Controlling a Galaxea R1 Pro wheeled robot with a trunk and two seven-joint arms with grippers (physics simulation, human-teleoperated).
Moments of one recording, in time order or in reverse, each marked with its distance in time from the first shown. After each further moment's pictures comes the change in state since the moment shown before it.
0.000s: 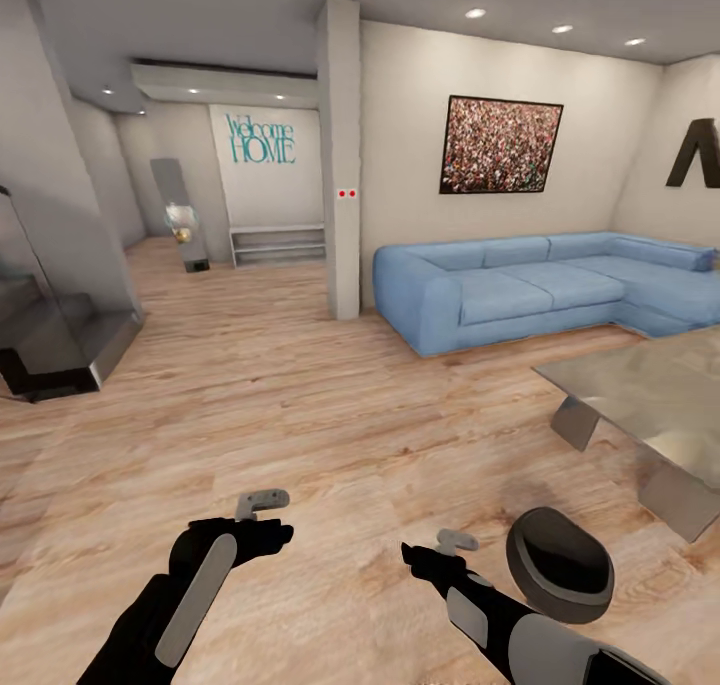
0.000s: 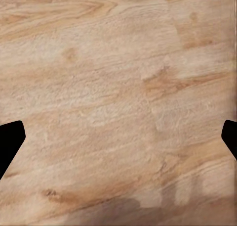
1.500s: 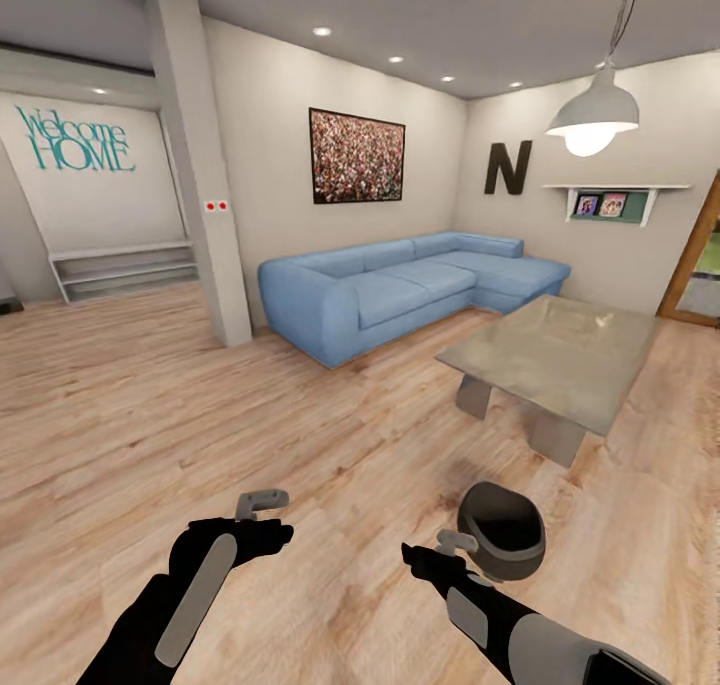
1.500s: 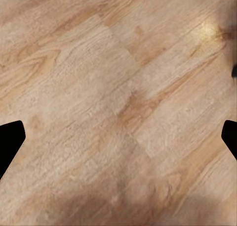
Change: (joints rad) left arm 0.000 0.000 0.000 0.000 0.000 0.000 0.000; right arm 0.000 0.000 0.000 0.000 0.000 0.000 0.000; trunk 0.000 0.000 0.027
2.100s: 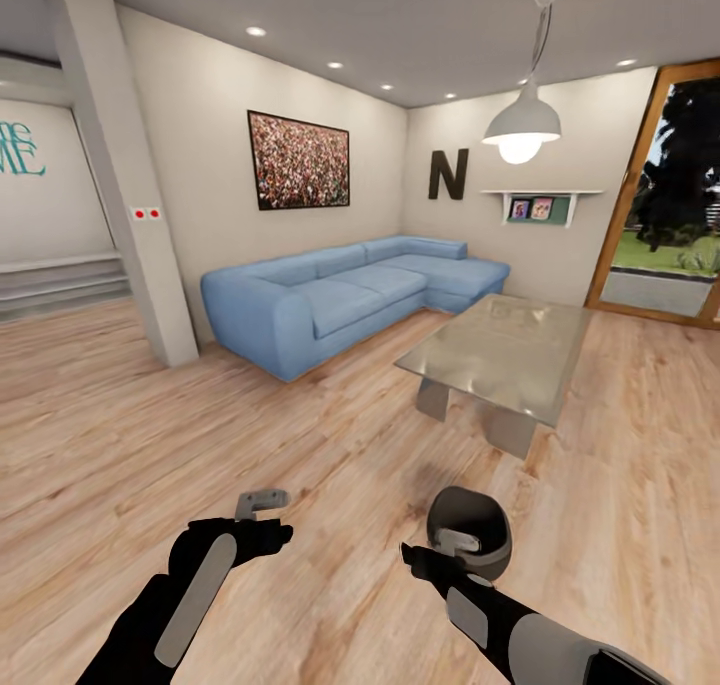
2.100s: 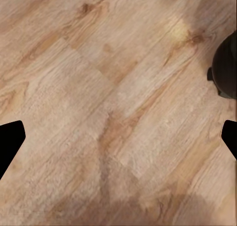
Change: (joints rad) left arm 0.000 0.002 0.000 0.000 -0.001 0.000 0.000; right arm 0.000 0.000 0.001 0.000 0.000 0.000 0.000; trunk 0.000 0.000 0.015
